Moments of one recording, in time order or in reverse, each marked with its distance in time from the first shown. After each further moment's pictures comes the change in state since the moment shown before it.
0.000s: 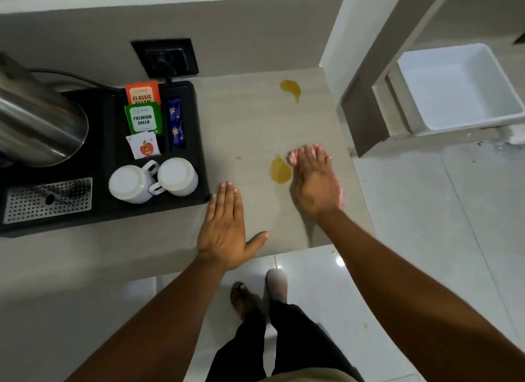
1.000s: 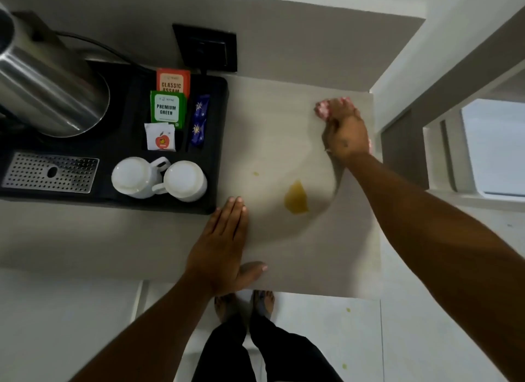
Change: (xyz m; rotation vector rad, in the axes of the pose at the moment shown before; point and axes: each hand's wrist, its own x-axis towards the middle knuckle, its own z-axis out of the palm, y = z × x) left_hand -0.002 -0.002 -0.001 -0.077 0.049 0.010; right_hand 0.207 0.007 -0.004 0.106 0.012 -0.145
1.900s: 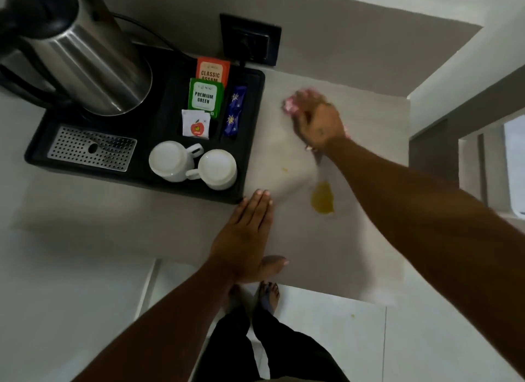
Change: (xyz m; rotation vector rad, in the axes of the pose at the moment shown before) left_hand 0.002 0.002 -0.006 -0.035 -0.033 -0.029; right_hand 0.005 -0.111 0.041 -0.037 -0.240 -0.395
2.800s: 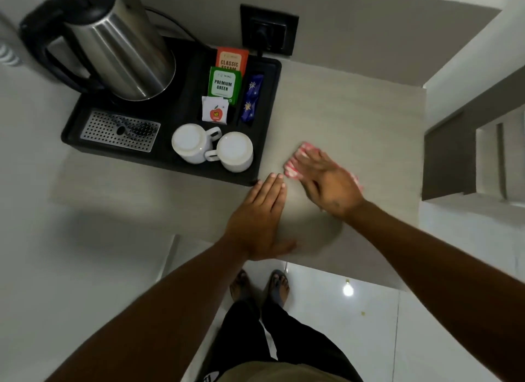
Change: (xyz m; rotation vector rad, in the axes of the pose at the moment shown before) left_hand -0.002 -0.001 -0.001 0.028 0.022 0.014; right_hand -0.148 -0.029 0.020 -0.063 -0.115 -0.322
